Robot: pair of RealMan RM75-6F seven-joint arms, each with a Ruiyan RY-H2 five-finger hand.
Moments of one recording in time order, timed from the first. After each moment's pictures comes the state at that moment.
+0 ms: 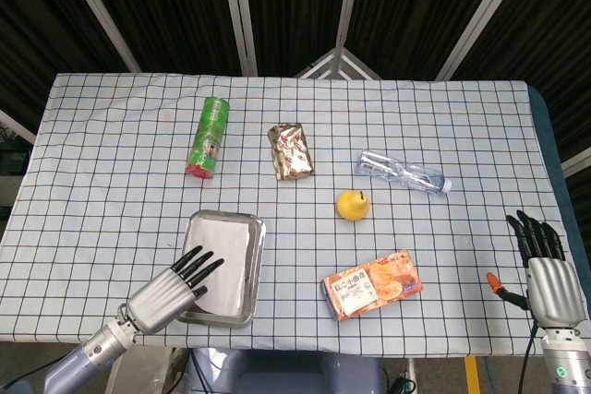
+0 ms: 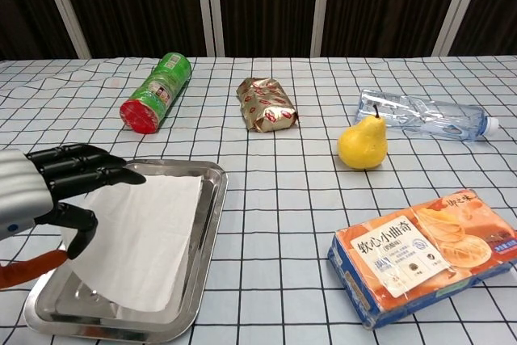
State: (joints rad) left arm -0.42 -1.33 0.16 -1.64 1.88 1.19 0.43; right arm 0.06 -1.14 0.08 -1.68 -1.49 1.50 0.04
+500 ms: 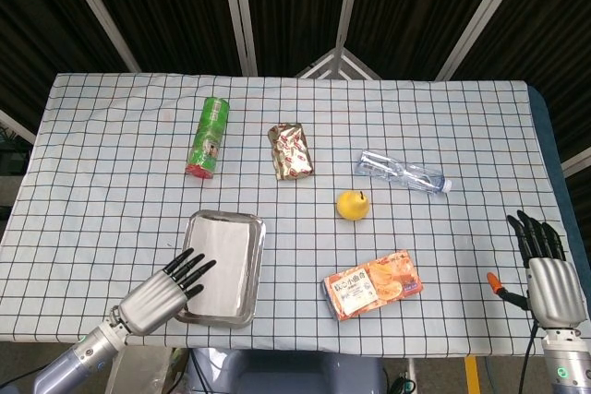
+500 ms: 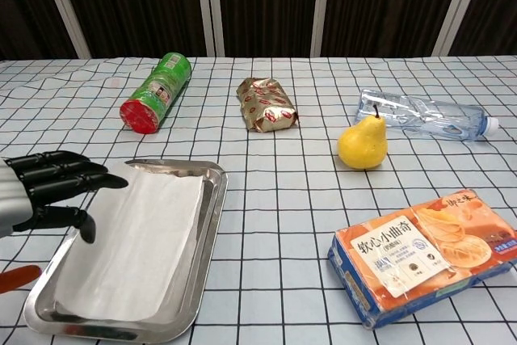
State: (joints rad) left arm -0.40 -1.27 0.18 -1.66 1.86 1.17 0.46; right arm 0.06 -1.13 0.08 -1.68 -1.49 1.50 0.05
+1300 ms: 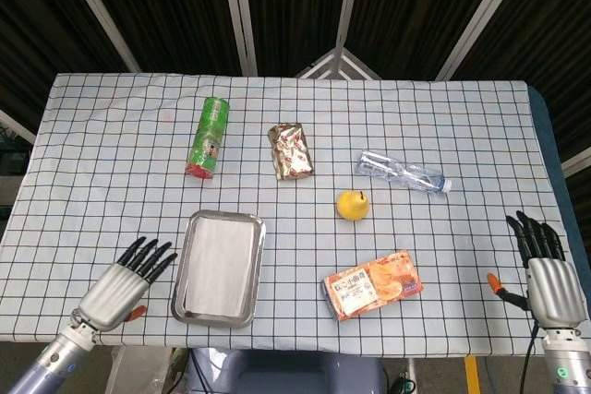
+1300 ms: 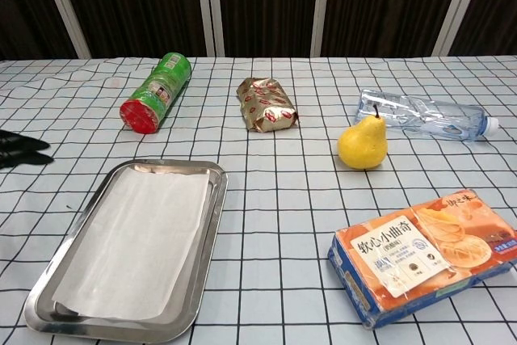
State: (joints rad) left arm -0.26 -1.22 0.15 -1.70 1.72 1.34 0.43; right arm 0.06 -1.13 0.07 -1.67 -1.50 1.50 0.04
